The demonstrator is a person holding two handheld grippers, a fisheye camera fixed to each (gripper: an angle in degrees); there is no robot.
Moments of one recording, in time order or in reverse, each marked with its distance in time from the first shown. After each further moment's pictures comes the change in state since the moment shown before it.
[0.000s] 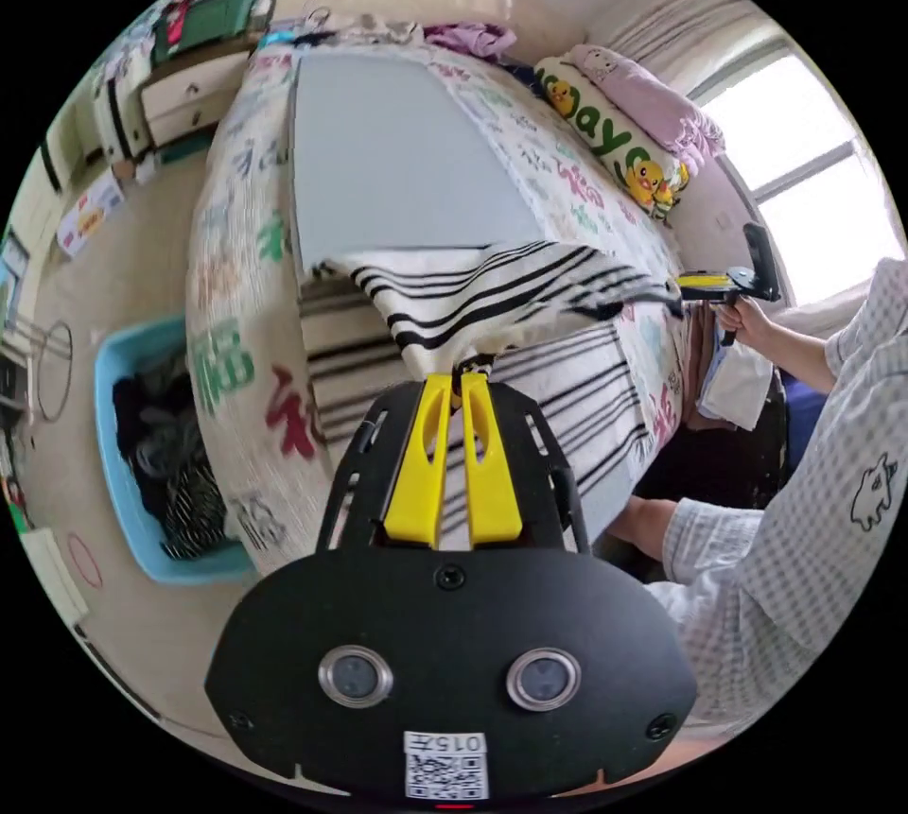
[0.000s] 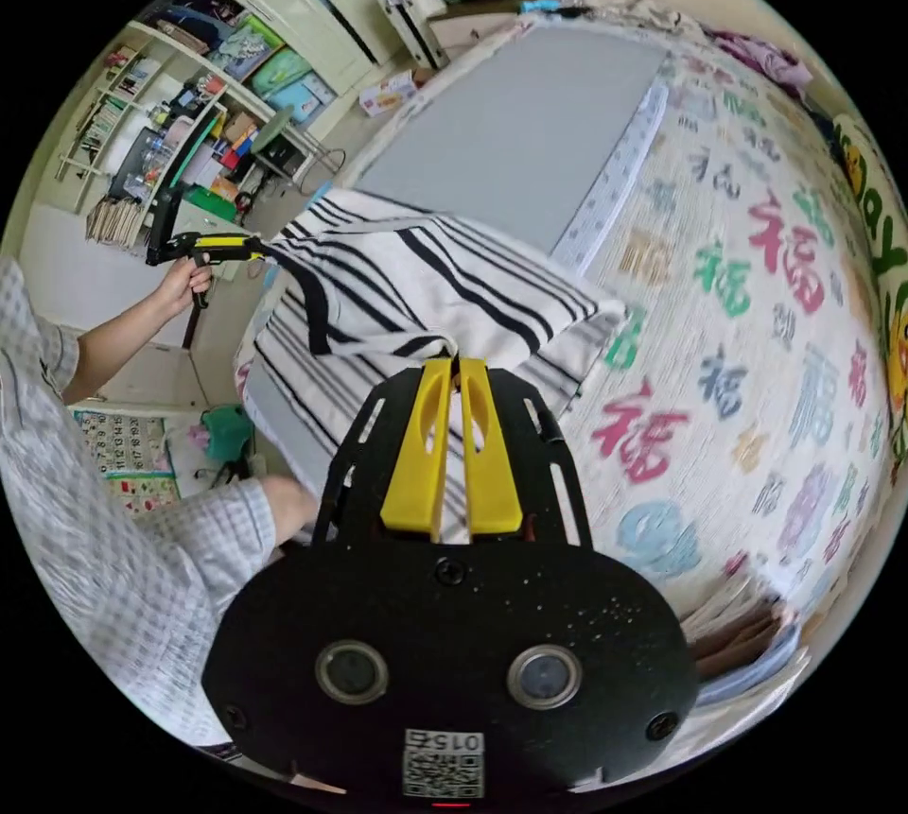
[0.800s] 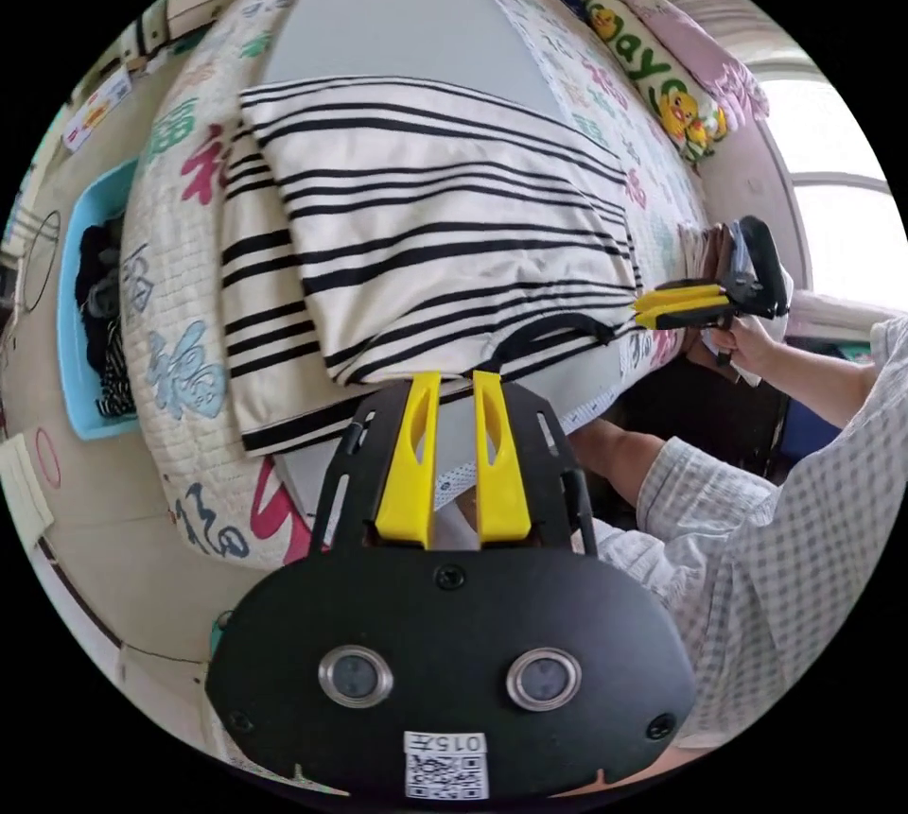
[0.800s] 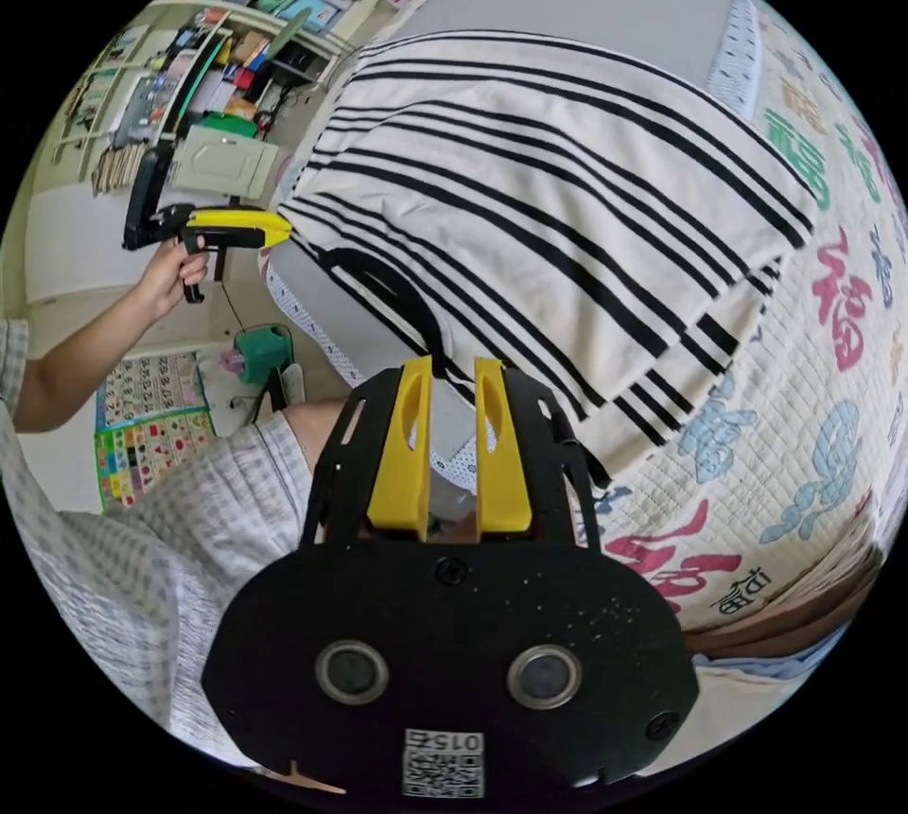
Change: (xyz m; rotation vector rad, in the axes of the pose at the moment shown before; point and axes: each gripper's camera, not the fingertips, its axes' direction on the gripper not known) left arm 0.075 0.024 0.159 -0.245 0.008 0.008; right arm -0.052 0.058 0.135 -0.224 -0.079 -0.044
